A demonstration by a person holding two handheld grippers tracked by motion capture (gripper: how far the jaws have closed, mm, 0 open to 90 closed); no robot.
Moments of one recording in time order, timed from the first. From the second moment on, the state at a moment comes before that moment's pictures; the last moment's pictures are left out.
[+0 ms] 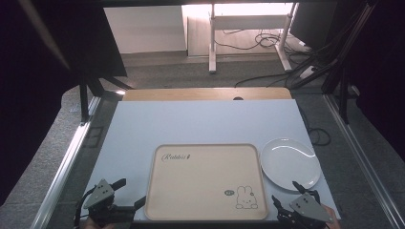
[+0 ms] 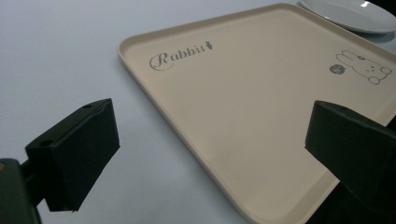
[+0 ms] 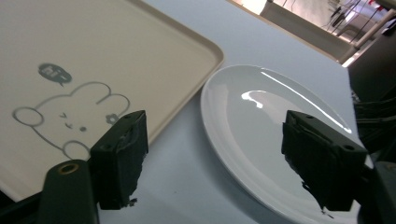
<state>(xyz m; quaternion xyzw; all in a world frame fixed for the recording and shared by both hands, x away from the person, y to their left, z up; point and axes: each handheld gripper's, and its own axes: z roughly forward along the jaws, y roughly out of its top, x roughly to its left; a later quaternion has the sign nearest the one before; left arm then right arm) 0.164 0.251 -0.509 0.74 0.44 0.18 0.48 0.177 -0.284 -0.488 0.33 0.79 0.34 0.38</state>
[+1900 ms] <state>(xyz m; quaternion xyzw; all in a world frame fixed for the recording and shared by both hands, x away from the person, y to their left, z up) 0.164 0.251 -0.509 0.74 0.44 0.18 0.48 0.184 -0.262 -0.526 0.14 0.85 0.01 0.51</state>
